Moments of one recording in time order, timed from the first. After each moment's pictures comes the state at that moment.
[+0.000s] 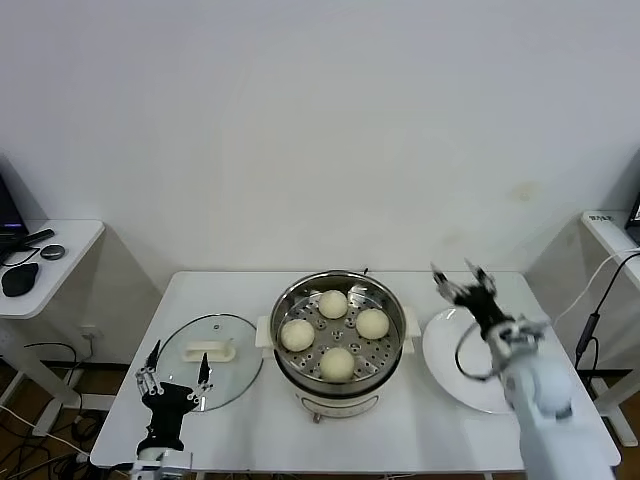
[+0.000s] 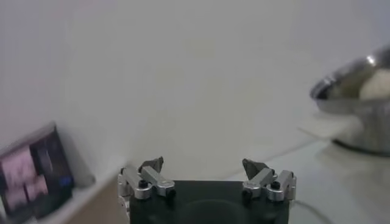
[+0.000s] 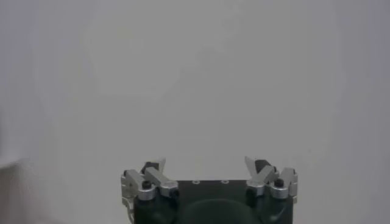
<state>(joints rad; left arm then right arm) 1.63 -1.49 -0.63 -2.05 0.62 -0.05 -0.08 -1.14 1.20 0.64 1.75 0.54 -0.17 -0.18</state>
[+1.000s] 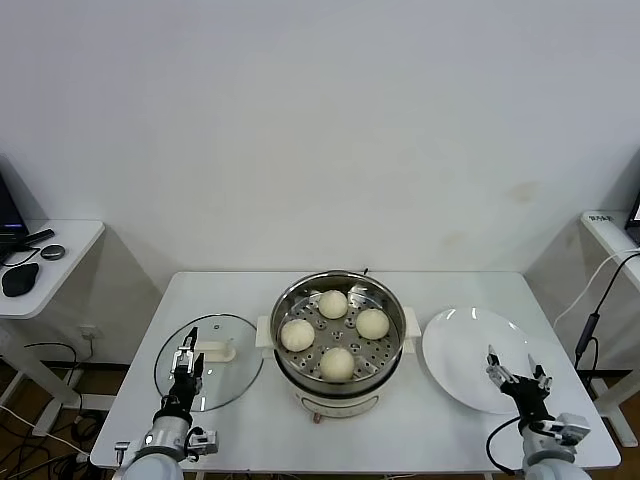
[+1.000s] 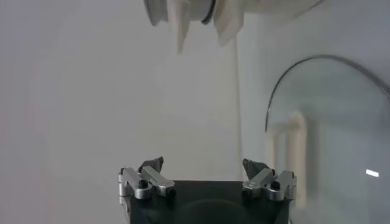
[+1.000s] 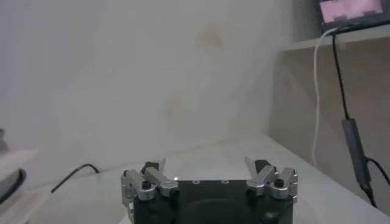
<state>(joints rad) 1.42 -1.31 -0.54 -1.79 1.37 0.08 -0.03 -1.44 1.43 0.88 1.80 0.40 -0.10 -0.13</state>
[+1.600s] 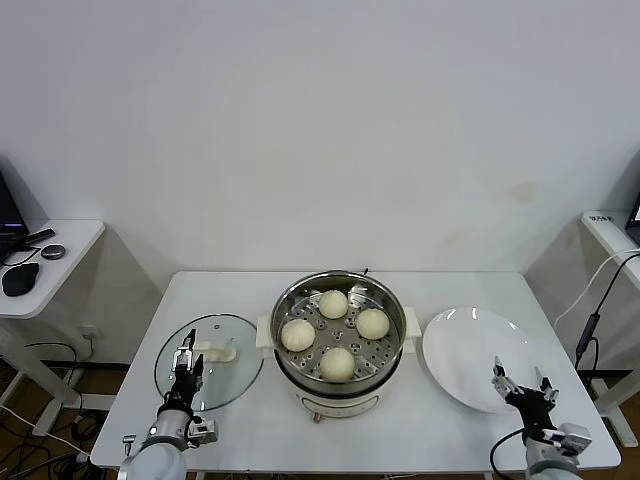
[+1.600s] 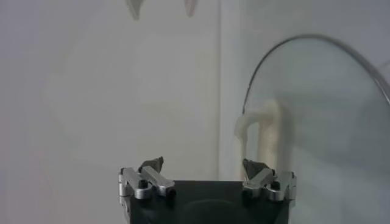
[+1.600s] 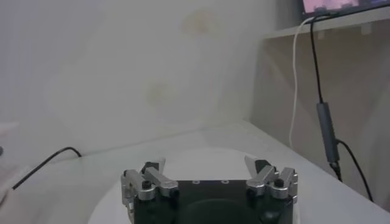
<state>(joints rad) 1.31 -1.31 -0.54 -1.59 1.31 0.06 -0.10 -1.45 1.46 0.91 1.78 0.36 -0.10 -0.12</state>
